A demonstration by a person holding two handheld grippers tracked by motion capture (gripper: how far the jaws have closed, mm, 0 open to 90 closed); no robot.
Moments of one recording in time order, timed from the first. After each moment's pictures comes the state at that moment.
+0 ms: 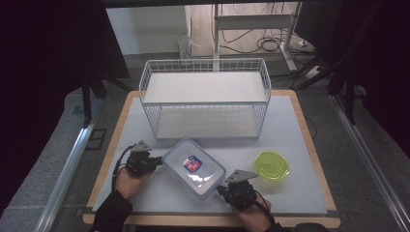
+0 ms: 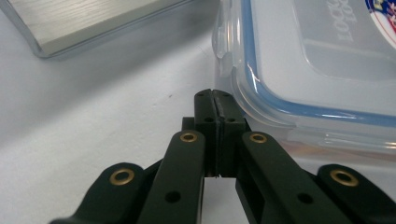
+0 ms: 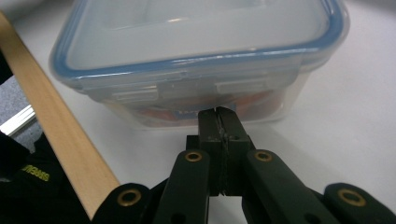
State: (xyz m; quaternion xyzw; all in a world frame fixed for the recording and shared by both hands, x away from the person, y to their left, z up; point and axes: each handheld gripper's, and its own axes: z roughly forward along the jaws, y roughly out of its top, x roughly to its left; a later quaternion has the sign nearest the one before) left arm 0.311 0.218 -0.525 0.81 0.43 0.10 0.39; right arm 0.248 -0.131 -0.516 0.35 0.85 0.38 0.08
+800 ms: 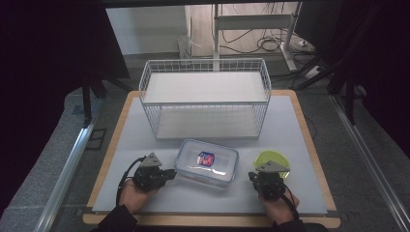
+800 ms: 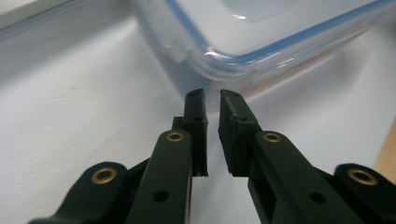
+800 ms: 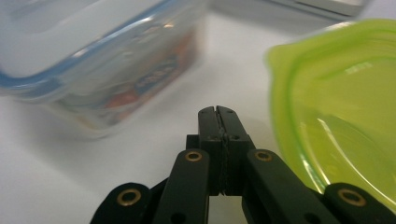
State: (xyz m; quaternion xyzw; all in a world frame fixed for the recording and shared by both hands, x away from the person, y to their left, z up) left arm 0.273 0.190 -0.517 0.83 0.38 0.09 0.40; right arm 0.269 -0.204 -0.507 0.44 0.80 0.35 0.20
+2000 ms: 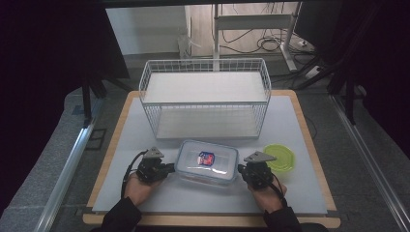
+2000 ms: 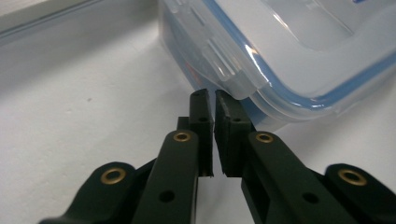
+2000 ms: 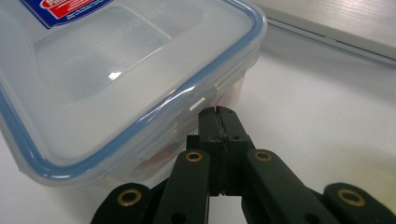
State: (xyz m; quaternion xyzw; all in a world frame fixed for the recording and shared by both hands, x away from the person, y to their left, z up) left arm 0.295 0.182 -0.524 0.82 0.41 0.07 0.39; right arm 0.297 -0.171 -0.504 0.41 0.82 0.36 0.17
